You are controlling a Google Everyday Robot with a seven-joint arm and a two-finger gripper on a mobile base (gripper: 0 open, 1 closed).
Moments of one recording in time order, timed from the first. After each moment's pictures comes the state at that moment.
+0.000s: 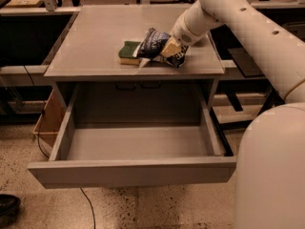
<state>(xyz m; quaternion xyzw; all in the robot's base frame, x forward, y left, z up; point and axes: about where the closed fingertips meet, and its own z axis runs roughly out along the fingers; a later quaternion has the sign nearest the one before) 0.777 -0.065 0.869 -0.58 0.73 0.03 0.36</state>
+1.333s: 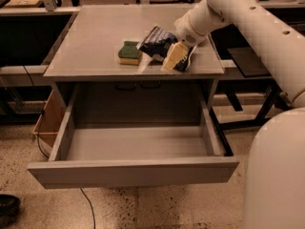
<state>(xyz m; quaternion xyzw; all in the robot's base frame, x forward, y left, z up) 0.757 -0.064 0.876 -0.60 0.72 0.06 0.35</state>
